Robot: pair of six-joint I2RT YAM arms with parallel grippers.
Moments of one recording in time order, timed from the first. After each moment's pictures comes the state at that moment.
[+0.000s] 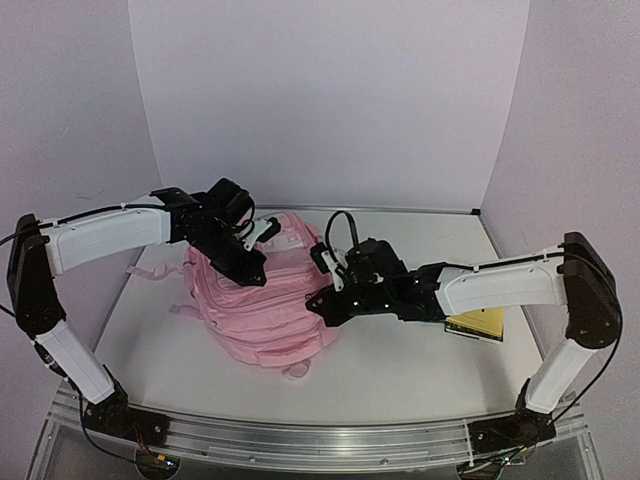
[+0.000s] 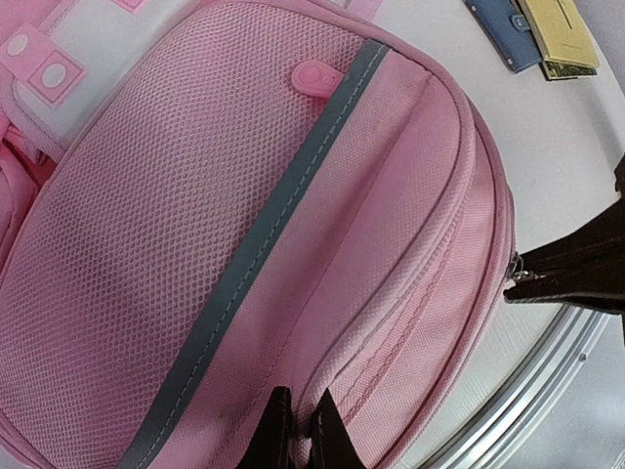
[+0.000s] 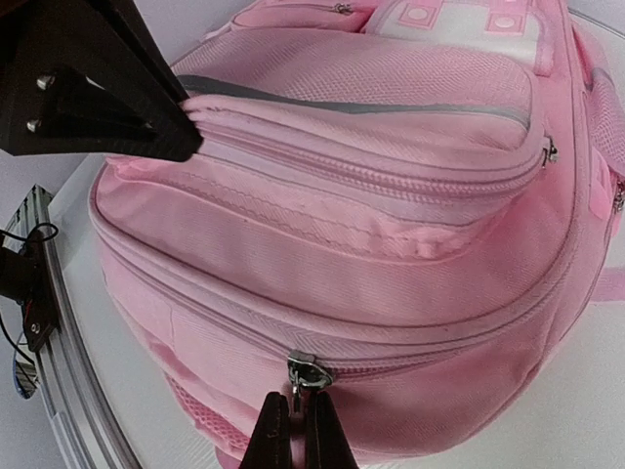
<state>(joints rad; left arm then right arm) -0.73 1.61 1.35 -0.79 0.18 -0.13 1.02 1.72 1.09 0.02 -0.05 0.36</state>
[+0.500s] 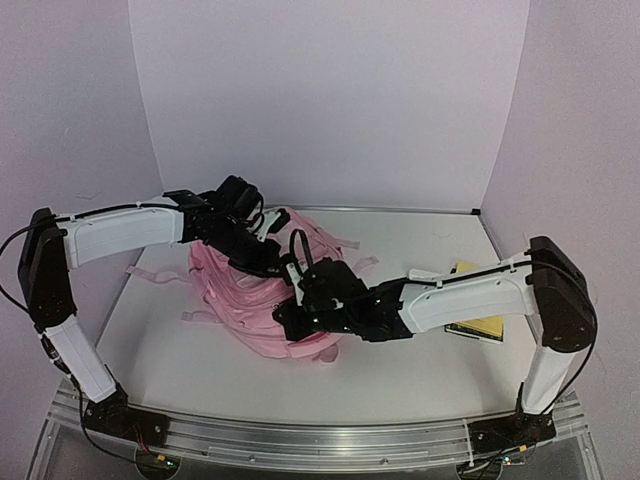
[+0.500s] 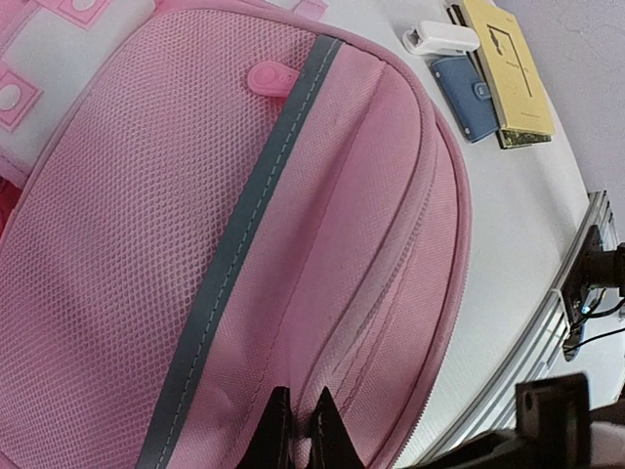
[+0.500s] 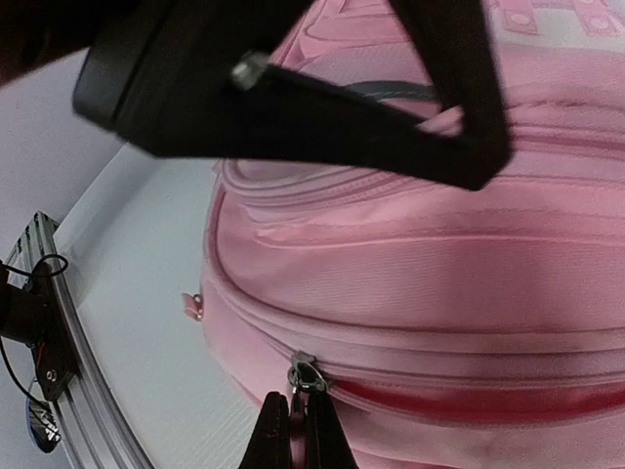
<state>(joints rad) -0.73 1.68 1.37 -0.63 0.29 -0.28 1.17 1.87 1.24 0.04 0.12 0.48</state>
